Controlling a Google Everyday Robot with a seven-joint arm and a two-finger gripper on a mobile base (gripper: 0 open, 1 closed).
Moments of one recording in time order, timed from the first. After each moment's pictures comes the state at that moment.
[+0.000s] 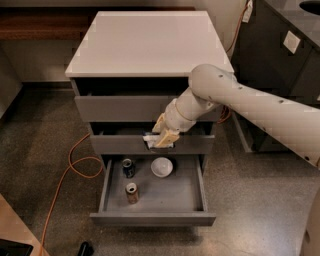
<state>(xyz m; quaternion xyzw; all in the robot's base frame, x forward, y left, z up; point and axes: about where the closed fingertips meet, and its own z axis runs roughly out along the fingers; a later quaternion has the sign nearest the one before) 0.616 -0.021 0.702 -0.74 0.61 0.13 0.26</state>
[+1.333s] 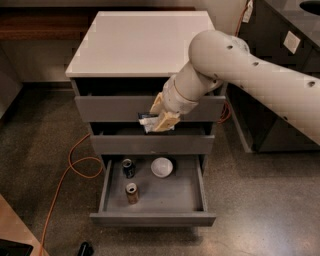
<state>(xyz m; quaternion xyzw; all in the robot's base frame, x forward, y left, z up) 0.597 -0.014 0.802 -0.75 0.59 0.07 0.28</state>
